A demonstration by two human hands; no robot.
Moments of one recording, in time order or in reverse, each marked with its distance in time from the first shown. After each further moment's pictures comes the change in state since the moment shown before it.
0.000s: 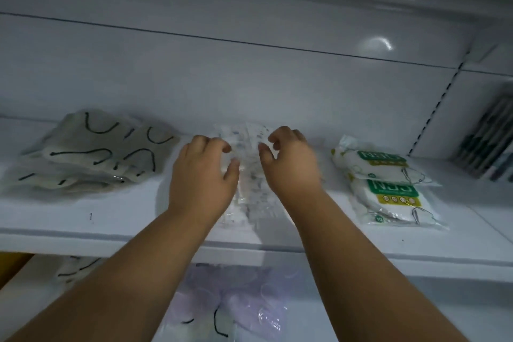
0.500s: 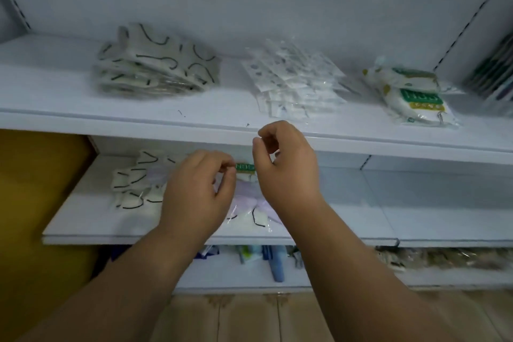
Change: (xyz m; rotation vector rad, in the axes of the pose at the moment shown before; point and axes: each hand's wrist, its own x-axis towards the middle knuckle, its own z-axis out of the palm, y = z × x) left_hand -0.178 -0.102 -0.123 -0.197 -0.170 -0.009; right_hand -0.210 -0.116 0.040 0.224 -0.015 0.012
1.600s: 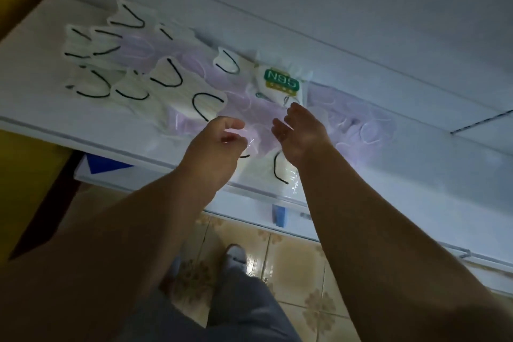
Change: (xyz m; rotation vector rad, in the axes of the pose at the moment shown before) left_hand -0.032 -0.180 0.225 -0.496 -0.340 -1.086; right_hand 0.024 0.306 0.241 0.903 -0.156 1.381
